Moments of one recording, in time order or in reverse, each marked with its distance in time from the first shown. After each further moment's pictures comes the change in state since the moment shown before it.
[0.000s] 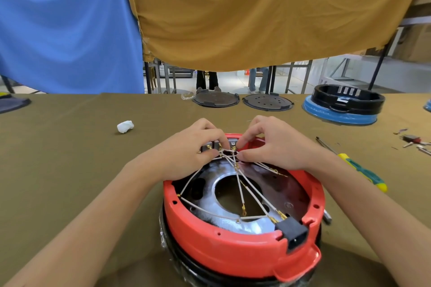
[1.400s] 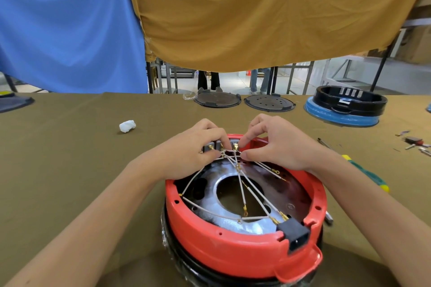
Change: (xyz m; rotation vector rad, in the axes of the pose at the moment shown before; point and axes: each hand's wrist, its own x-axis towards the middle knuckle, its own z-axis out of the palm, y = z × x) left_hand 0.000 0.001 -0.001 -0.016 -0.020 0.002; right_hand 0.000 -0.002 -0.003 0.033 -0.010 0.033
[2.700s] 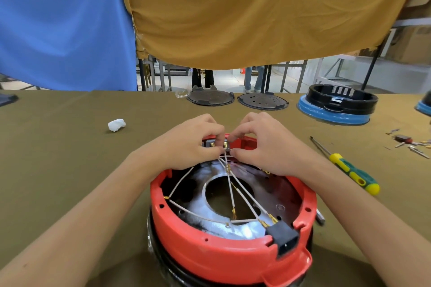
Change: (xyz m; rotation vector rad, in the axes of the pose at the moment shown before) left_hand 0.024 0.005 0.001 0.050 0.079 0.072; right_hand -0.006 -0.004 0.007 -0.150 0.087 -0.093
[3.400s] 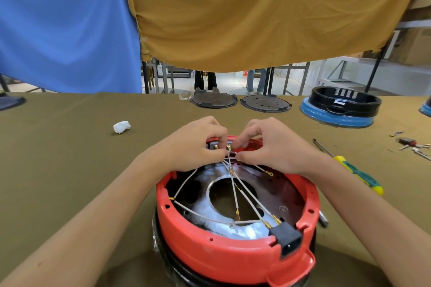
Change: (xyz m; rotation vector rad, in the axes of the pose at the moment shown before) left_hand -0.001 -0.001 0.001 0.001 0.020 0.001; right_hand 0.003 0.001 -0.005 0.258 -0.060 0.061
